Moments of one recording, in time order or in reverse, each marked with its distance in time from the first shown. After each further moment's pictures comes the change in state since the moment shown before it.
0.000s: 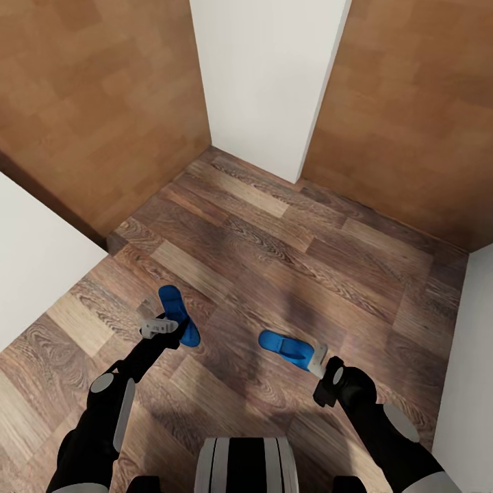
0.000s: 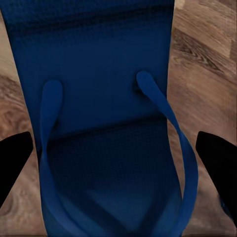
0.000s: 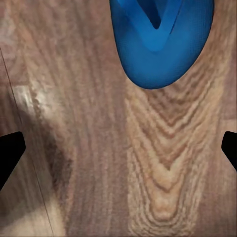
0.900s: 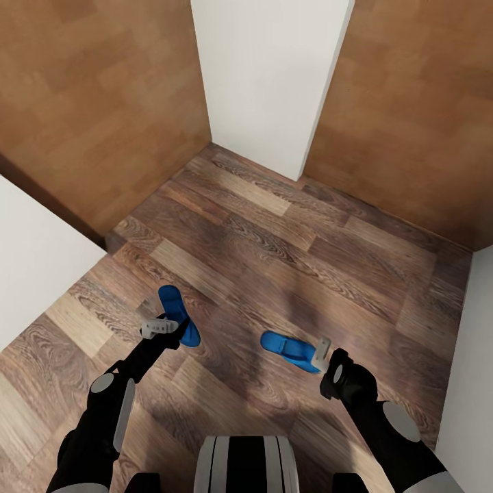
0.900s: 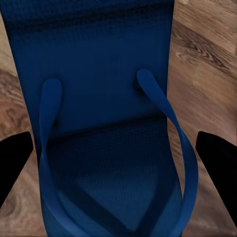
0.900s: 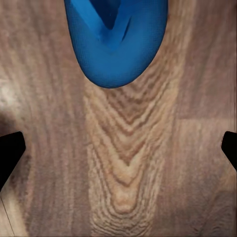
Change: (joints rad) left arm 0.000 0.000 0.000 0.002 0.001 0.000 0.000; right arm 0.000 -0.003 -0.002 -0.043 0.127 0.000 -0.001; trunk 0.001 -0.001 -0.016
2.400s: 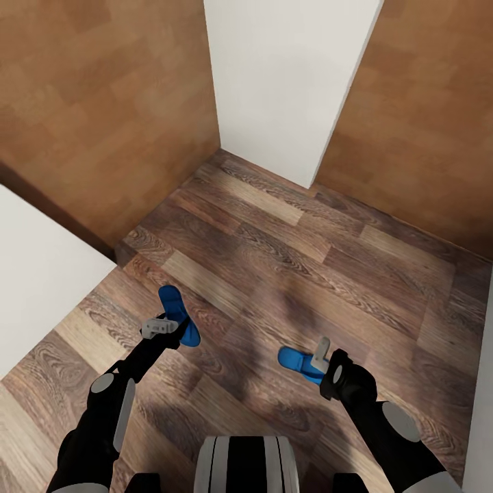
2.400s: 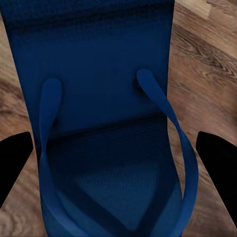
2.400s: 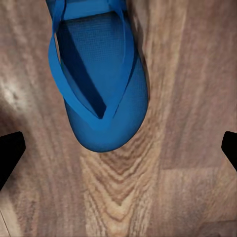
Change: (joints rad) left arm 0.000 0.000 -0.001 0.000 0.000 -0.002 0.001; right arm 0.000 0.002 0.001 0.005 0.000 0.000 0.000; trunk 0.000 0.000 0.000
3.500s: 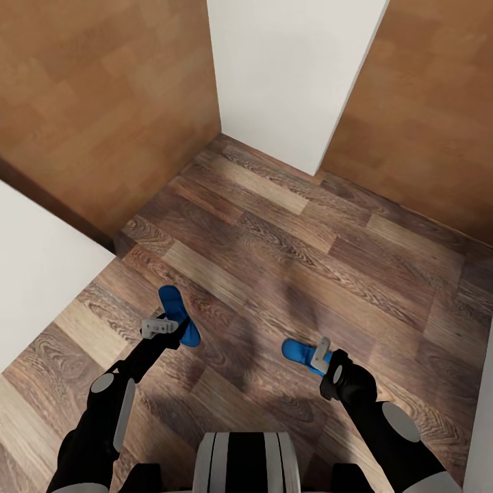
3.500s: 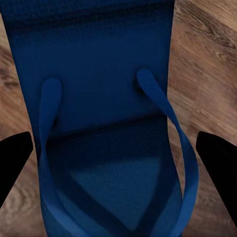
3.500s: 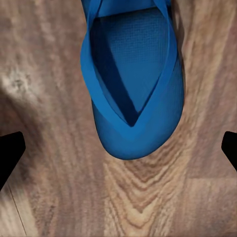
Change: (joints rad) left arm 0.000 0.000 0.000 0.000 0.000 0.002 0.001; right arm 0.000 0.000 0.000 0.002 0.001 0.000 0.001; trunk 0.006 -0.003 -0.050
